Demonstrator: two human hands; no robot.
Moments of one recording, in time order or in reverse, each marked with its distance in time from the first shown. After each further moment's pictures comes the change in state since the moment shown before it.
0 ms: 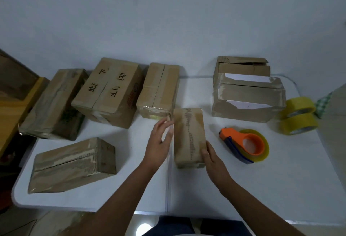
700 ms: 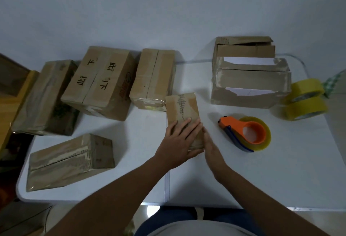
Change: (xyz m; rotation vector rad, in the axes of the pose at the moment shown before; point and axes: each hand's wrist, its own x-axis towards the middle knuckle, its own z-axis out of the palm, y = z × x) left_hand 0.013 -0.030 0.059 1.076 -0.211 0.707; right_hand 0.027 0.009 0.002 0.309 0.074 0.016
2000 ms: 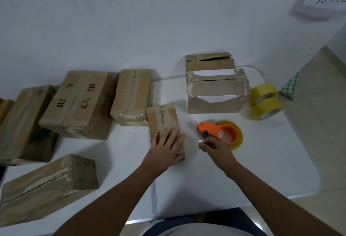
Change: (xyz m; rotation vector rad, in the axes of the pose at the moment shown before) left_hand 0.009 0.006 0.001 0.121 -0.110 0.071; right_hand -0.020 -0.022 -0.083 -0.245 0.086 -0.139
